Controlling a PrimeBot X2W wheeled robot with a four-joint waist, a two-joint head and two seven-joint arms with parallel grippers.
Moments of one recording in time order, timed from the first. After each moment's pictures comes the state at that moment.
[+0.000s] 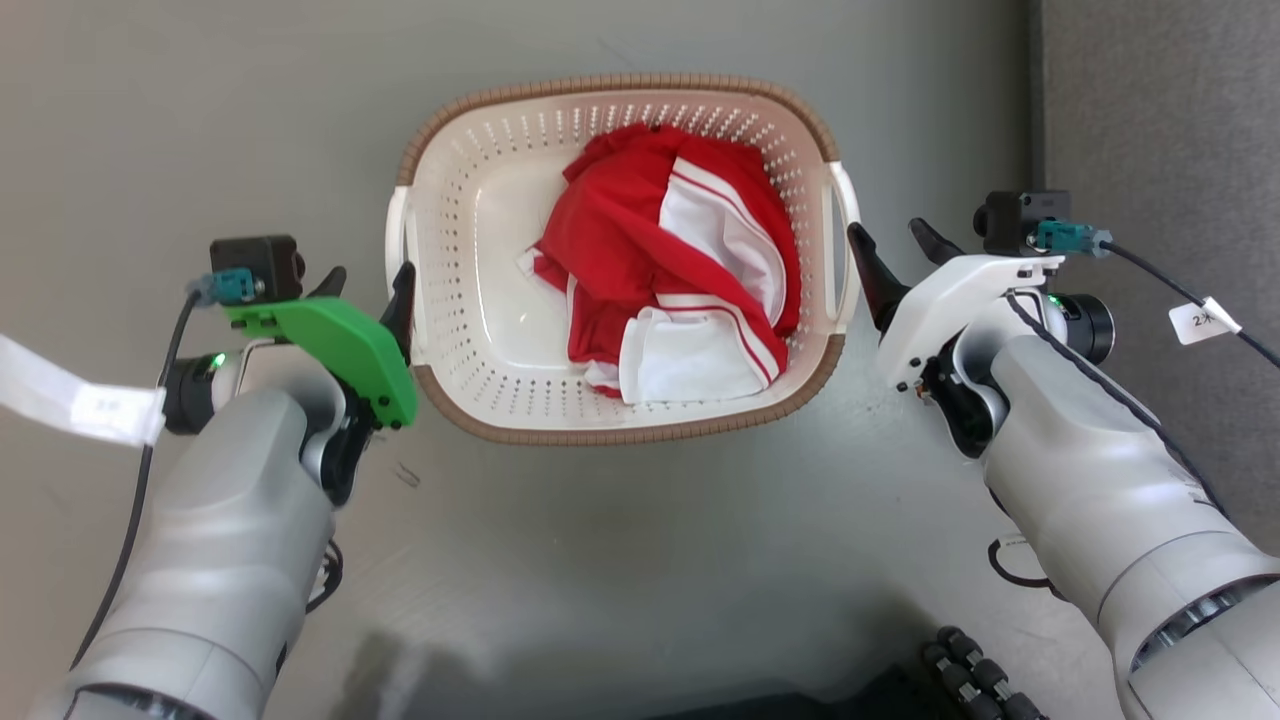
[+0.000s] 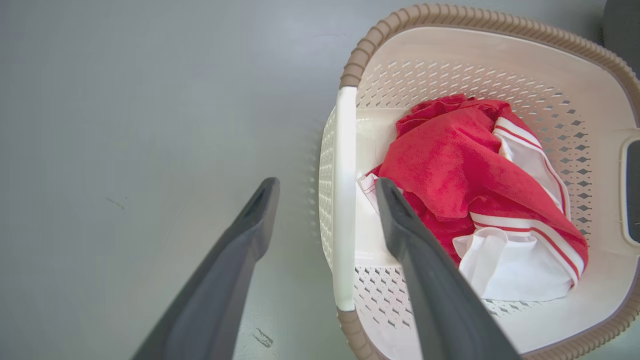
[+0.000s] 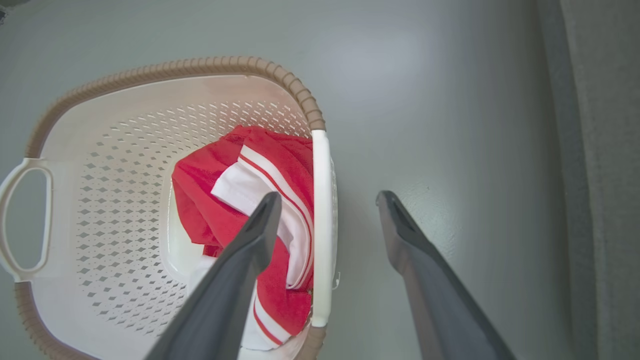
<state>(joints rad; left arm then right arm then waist) -0.87 0.06 -0.66 1.15 -0.83 -0.13 -0.16 -0.85 -0.06 0.65 1.19 0.72 0.10 -0.25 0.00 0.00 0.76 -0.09</state>
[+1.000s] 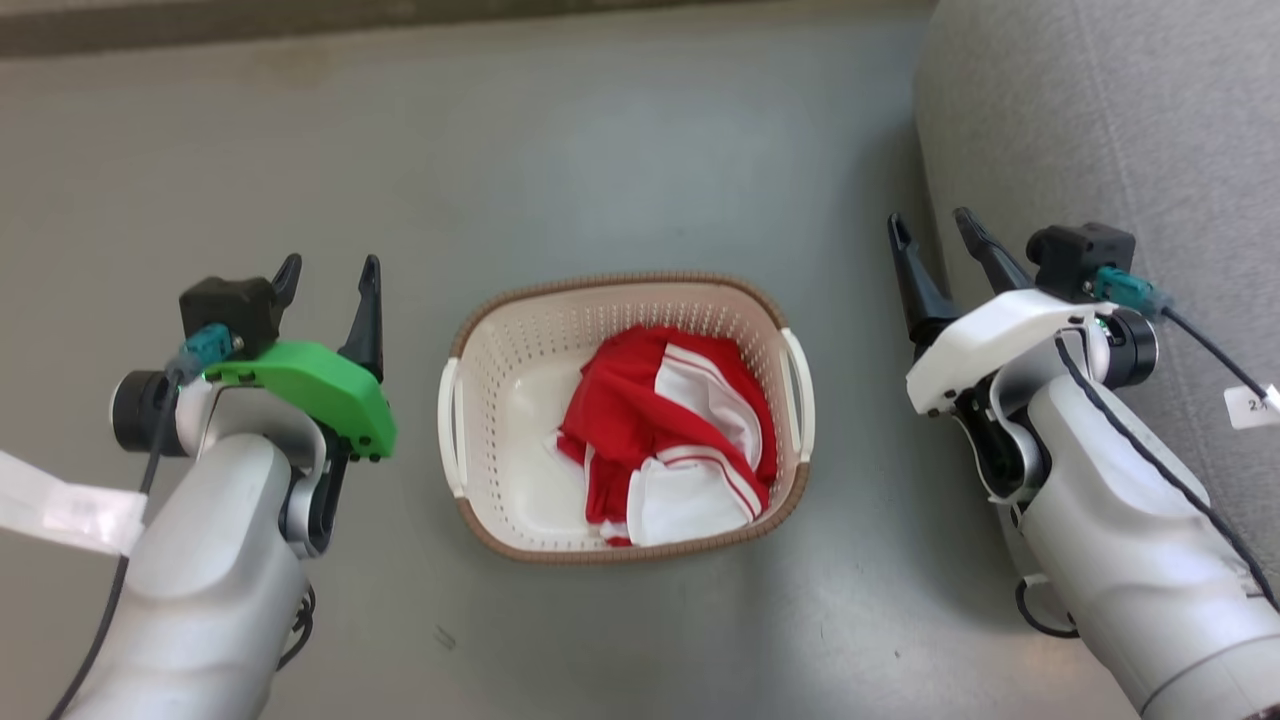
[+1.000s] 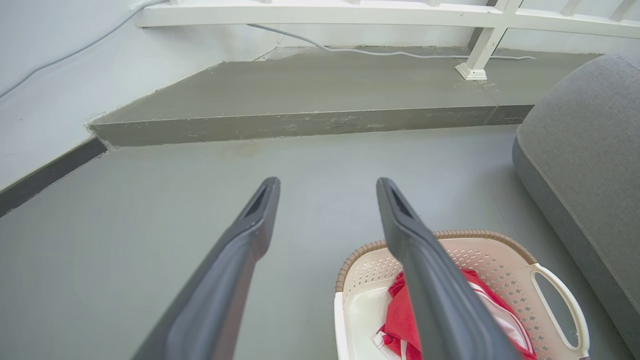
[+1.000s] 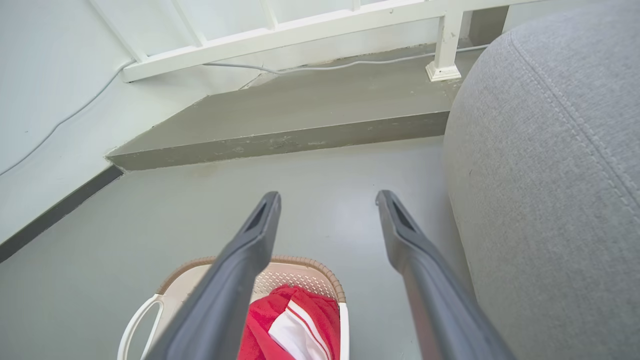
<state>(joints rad) -0.66 0.18 -0.55 0.74 -0.63 0.02 -0.25 -0.60 -0.16 0.46 0.72 0.55 0.01 -0.25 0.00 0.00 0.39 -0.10</state>
